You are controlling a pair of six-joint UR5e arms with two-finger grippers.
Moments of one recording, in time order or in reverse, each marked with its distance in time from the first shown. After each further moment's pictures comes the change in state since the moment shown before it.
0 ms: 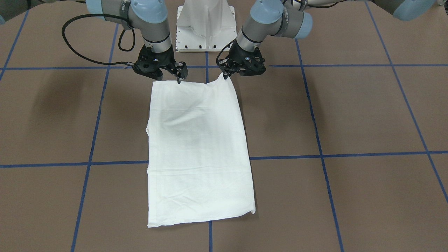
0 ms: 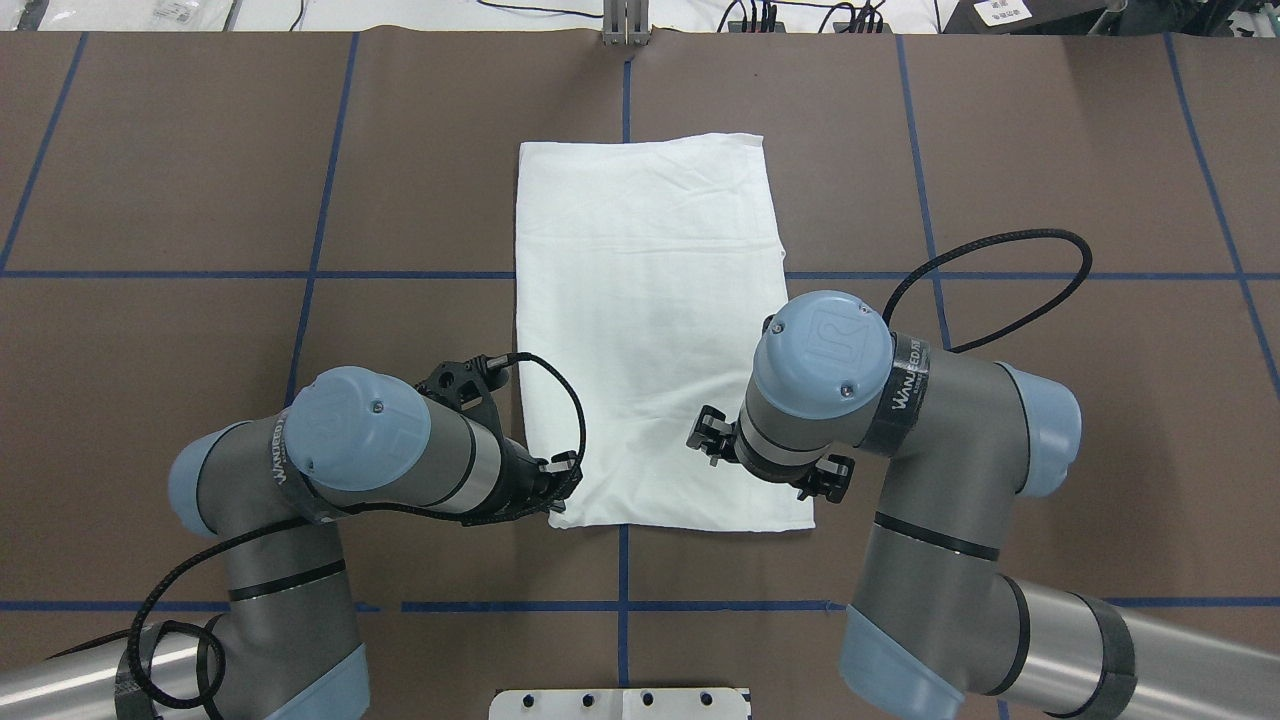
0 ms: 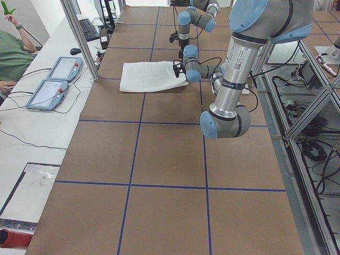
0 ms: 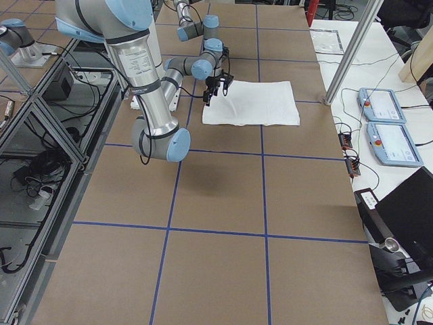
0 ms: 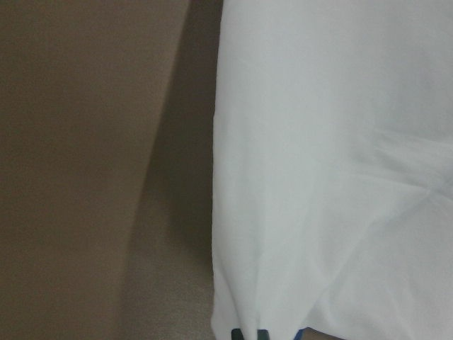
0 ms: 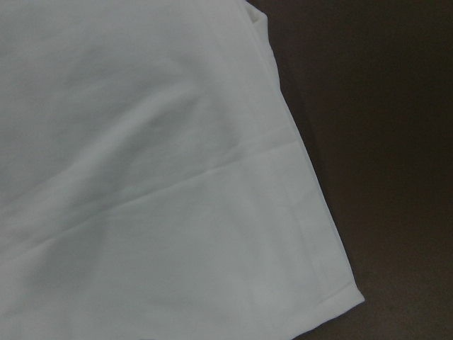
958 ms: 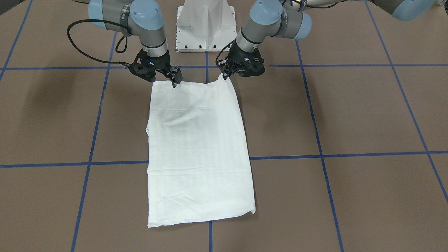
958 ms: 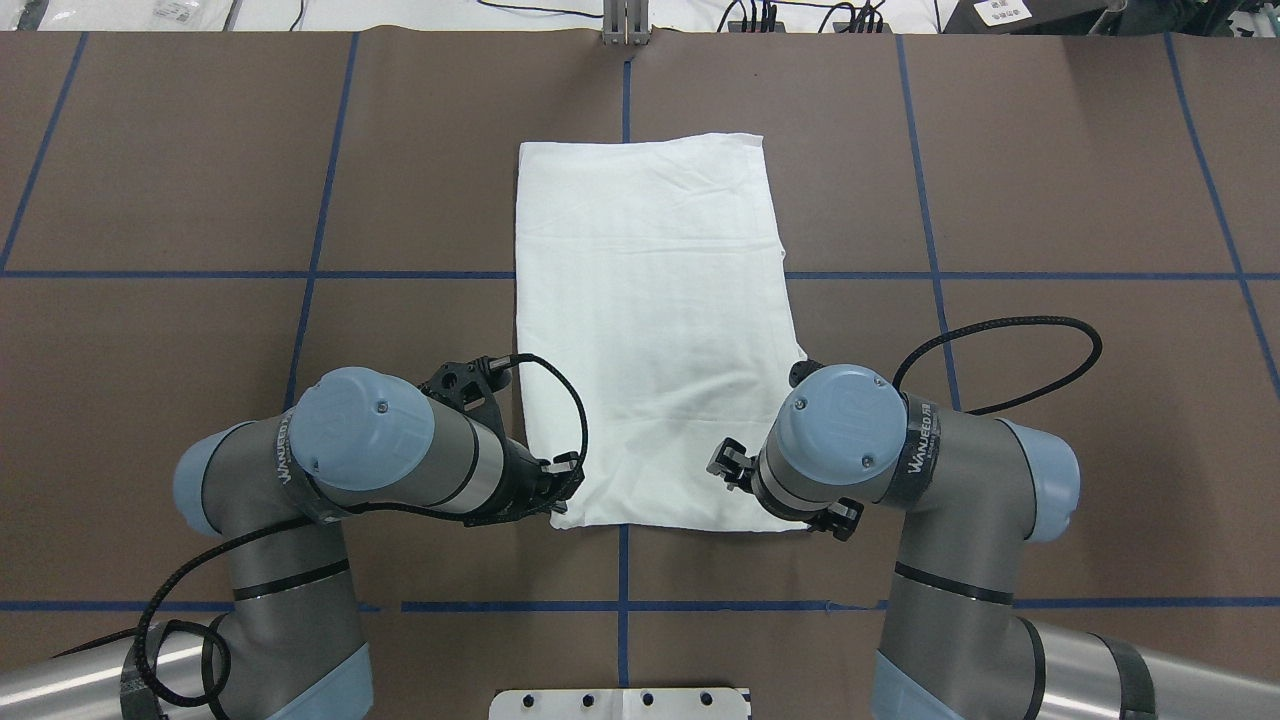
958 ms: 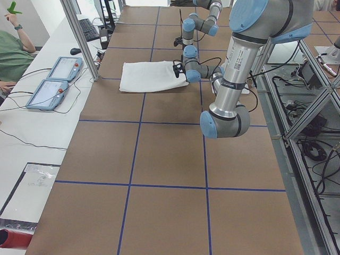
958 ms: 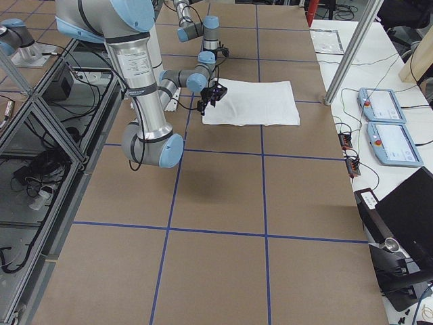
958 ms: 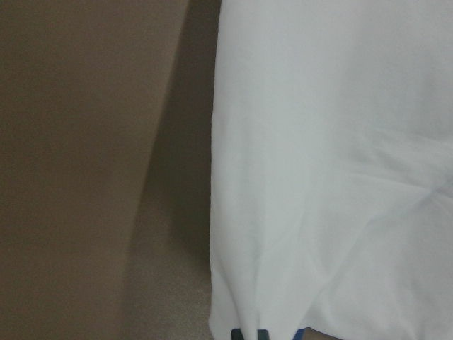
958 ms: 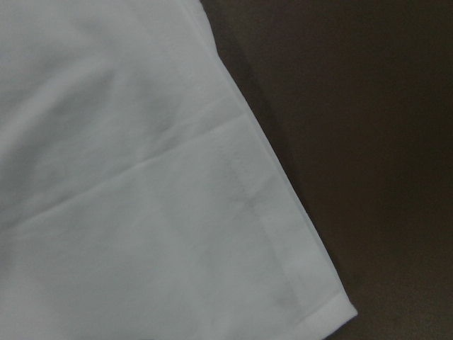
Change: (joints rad) left arm 0.001 -0.004 0.010 -0.005 -0.003 0.000; right arm -0.066 -0.096 -0.034 0.158 -0.076 0.135
